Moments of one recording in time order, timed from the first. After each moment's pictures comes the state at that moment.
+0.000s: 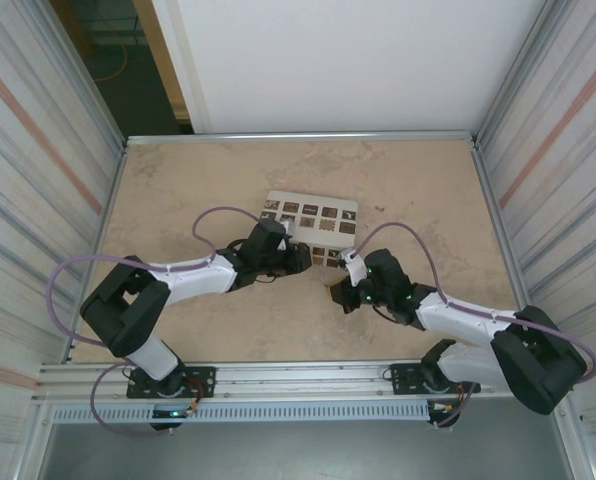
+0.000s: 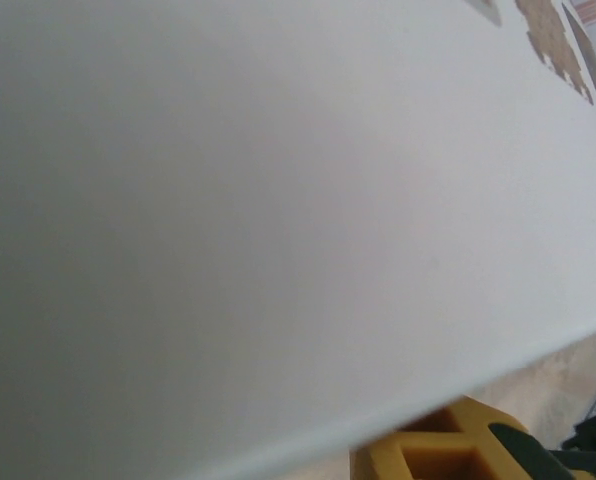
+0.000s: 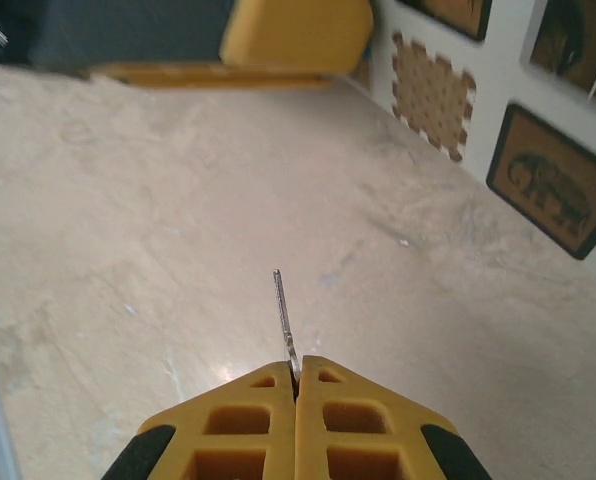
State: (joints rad) left arm -0.76 1.59 0.80 0.07 0.21 -0.84; right arm 0.69 1.17 0.35 0.15 -0.33 0.26
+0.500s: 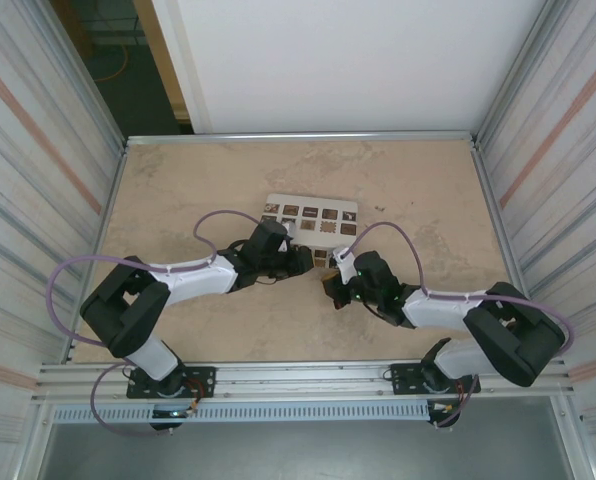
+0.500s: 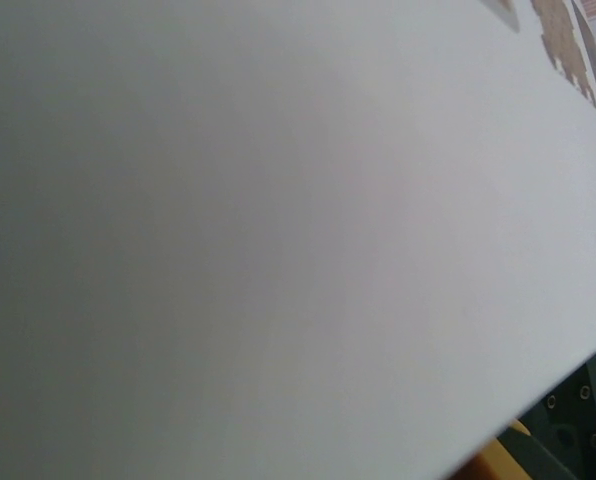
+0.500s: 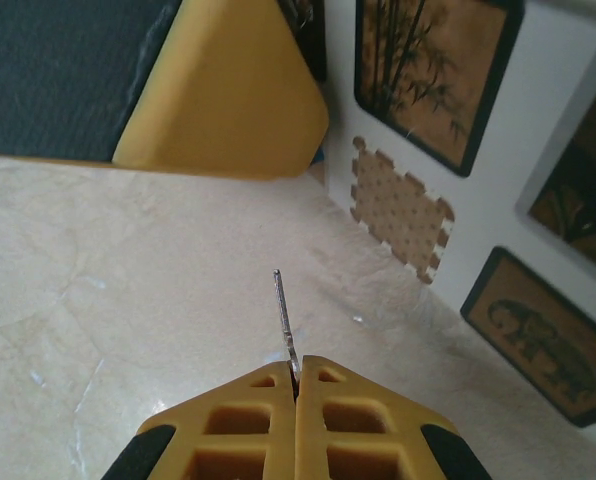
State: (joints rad) left arm -0.77 1.59 0.80 0.07 0.24 -0.91; right arm 0.74 1.34 0.35 0.40 -0.18 0.21
